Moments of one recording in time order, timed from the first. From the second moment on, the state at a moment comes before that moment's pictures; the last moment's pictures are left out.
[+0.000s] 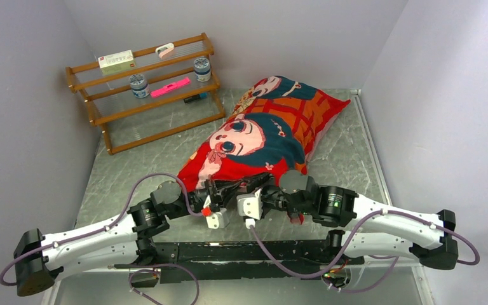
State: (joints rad) left arm -1.11 0.77 0.48 0.34 0.21 0.79; right arm 1.25 0.91 0.89 -0.35 0.02 -0.86
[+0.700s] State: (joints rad) left arm -1.07 0.76 0.50 0.30 0.24 0.78; right arm 1.27 0.91 0.85 -0.27 0.15 -0.95
